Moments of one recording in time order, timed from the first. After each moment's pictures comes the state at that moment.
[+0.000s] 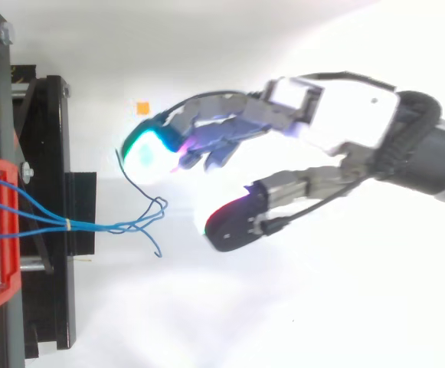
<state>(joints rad) 0.17 -2.22 -1.49 -2.53 -1.17 -0.20</state>
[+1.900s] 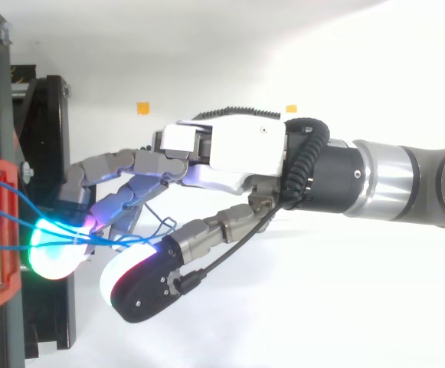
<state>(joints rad) 0.15 -2.40 -1.25 -2.43 -1.37 -0.01</state>
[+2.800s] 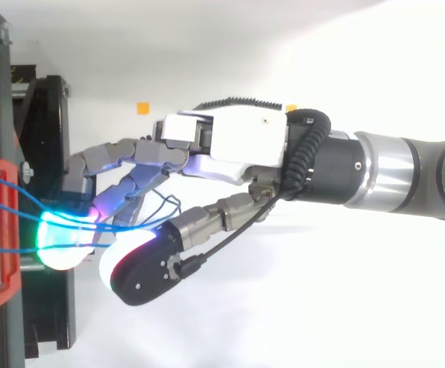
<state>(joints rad) 0.13 -2.40 -1.25 -2.43 -1.37 -0.04</state>
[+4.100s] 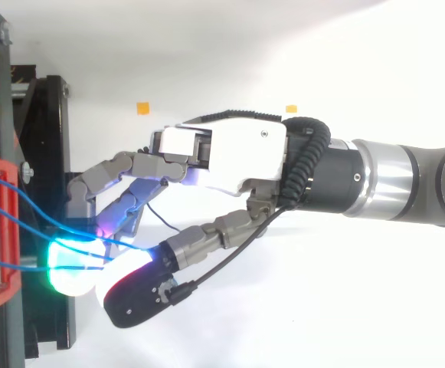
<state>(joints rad) 0.15 -2.40 -1.25 -2.41 -1.38 -0.09</state>
